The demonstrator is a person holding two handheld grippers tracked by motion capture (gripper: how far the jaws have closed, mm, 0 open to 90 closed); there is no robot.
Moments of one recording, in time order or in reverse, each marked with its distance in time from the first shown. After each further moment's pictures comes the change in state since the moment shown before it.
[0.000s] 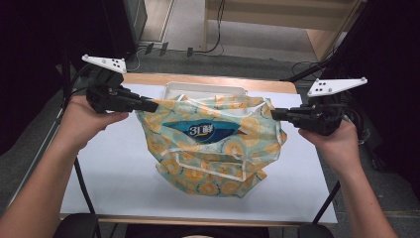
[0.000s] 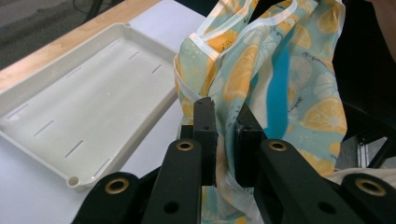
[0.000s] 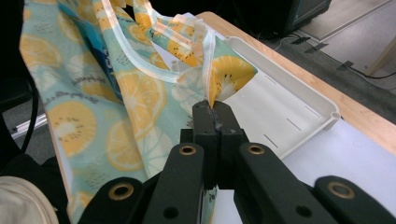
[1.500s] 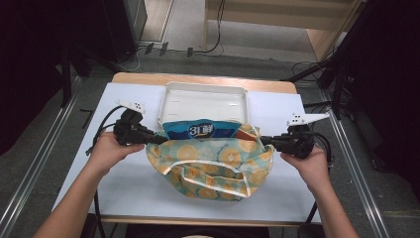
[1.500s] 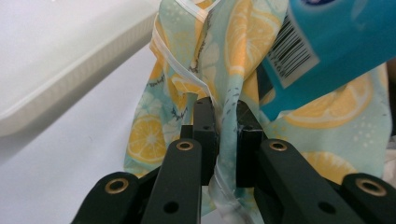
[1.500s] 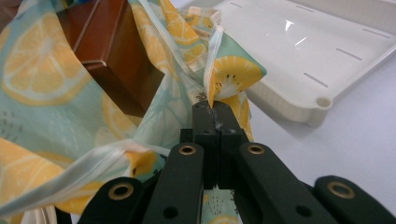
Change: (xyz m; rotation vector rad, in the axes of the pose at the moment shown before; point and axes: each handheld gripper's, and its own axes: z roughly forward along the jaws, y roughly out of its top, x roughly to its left) left arm 0.039 -0.097 0.086 0.078 -0.131 -0.151; right arm -0.018 -0.096 0.067 0.036 0.094 0.159
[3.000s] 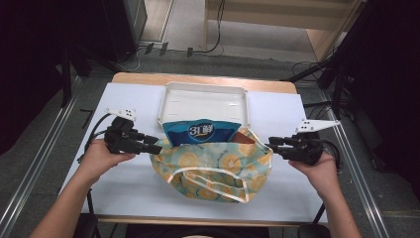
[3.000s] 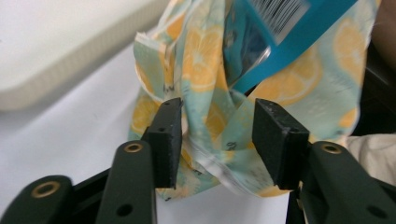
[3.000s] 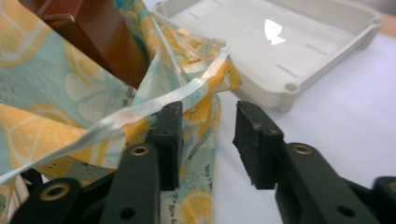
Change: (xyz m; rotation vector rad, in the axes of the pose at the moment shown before) left arm -0.009 -0.017 -0.024 -0.034 0.029 0.051; right arm -0.003 -0.014 -0.022 -0.019 -0.077 -0.049
